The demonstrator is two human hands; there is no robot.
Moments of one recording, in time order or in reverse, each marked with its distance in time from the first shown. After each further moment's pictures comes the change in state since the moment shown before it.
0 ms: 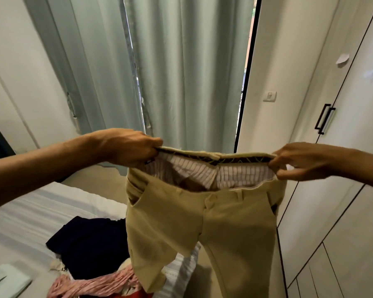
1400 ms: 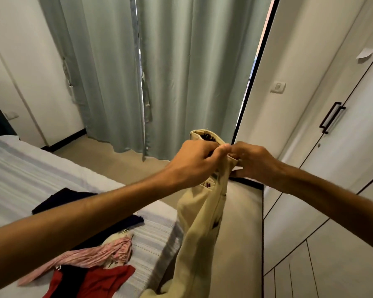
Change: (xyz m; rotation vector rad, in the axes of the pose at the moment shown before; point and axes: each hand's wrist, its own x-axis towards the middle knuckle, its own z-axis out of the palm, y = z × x) left_hand 0.139 0.141 -0.040 -1.286 0.589 -0.656; right_hand 0.111 -0.056 0.007 1.693 0.368 0.517
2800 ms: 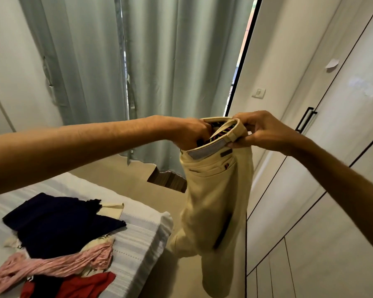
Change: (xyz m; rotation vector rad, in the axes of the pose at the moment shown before) left_hand 0.111 0.001 -0.013 0.774 -0.606 0.436; right_hand -0.005 -0.020 -0.101 -0.476 -0.033 -0.450
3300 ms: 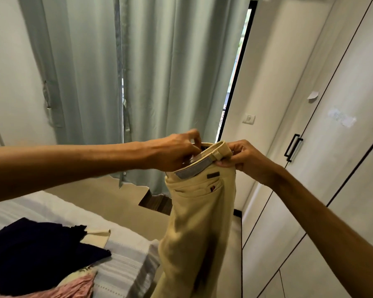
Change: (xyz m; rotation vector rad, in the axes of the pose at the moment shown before) left_hand -0.003 -0.009 -0.005 -0.058 0.281 -0.037; right_hand 0.004 0.023 -0.010 0.455 0.042 0.116
